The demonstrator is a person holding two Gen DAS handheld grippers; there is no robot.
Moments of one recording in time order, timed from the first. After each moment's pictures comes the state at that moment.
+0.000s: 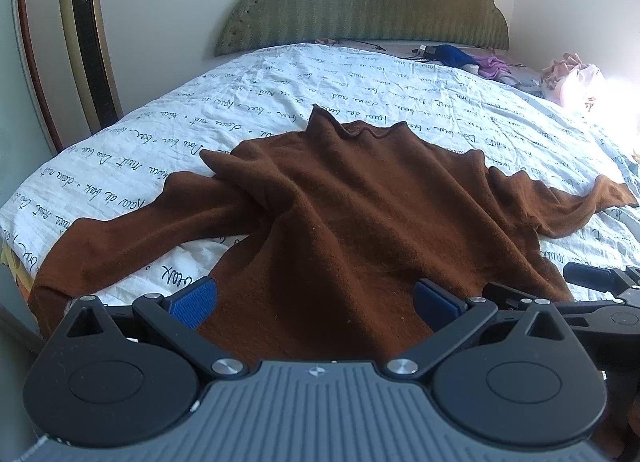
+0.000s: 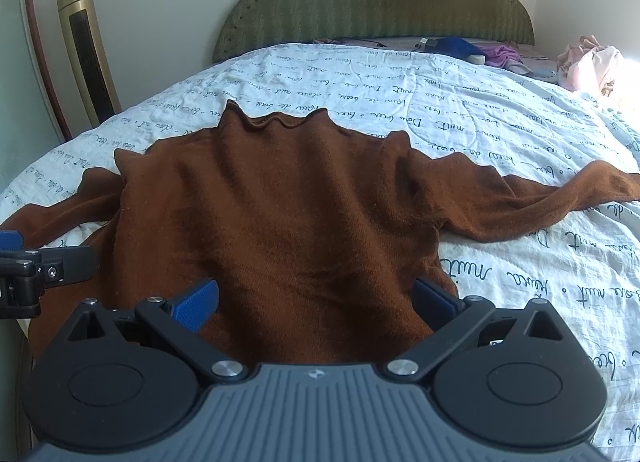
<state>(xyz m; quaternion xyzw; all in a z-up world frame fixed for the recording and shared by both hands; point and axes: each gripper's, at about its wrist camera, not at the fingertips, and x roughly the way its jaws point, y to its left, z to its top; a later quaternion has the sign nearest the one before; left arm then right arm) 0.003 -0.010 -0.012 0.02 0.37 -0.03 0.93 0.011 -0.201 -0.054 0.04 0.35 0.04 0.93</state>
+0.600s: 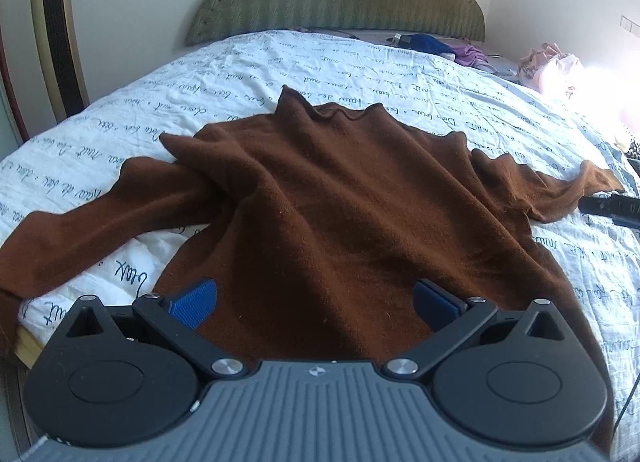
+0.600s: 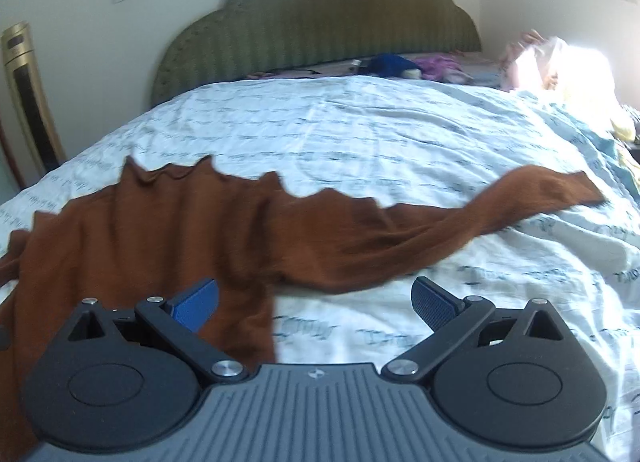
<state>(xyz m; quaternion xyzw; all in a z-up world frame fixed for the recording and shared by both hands) 0.021 -0.018 -0.040 0.02 0.37 -0.07 0.93 0.044 -0.359 -0.063 0.10 0.33 -0.04 0.94</state>
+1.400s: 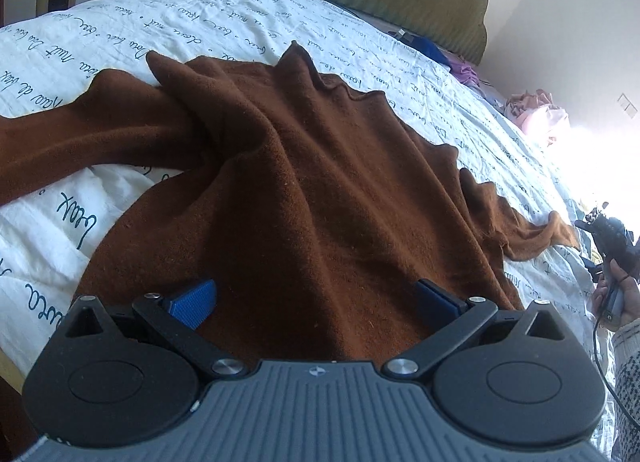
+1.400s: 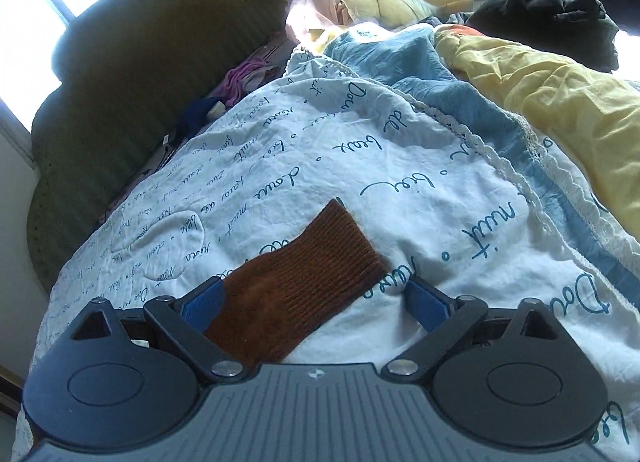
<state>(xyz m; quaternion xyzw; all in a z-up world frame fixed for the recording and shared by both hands) 0.057 0.015 -0.066 -0.14 0.43 -0.12 0.89 0.112 -0.651 -0.117 0.36 0.27 -0.15 0.88</state>
